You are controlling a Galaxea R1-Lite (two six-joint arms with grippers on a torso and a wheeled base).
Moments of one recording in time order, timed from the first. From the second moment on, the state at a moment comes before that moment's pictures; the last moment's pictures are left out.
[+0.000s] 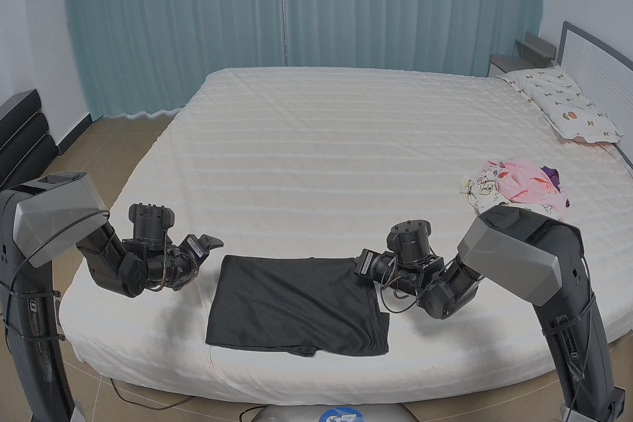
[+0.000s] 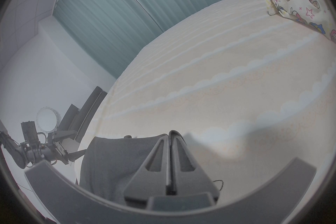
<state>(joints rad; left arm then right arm) -0.10 2.29 -0.88 -0.73 -0.18 -0.87 0.49 2.62 -1.26 -0.89 0.00 0.66</state>
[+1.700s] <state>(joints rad) -0.14 1.97 -0.80 -0.70 -0.15 -0.82 0.37 2.11 -0.78 -1.07 -0.02 0.66</state>
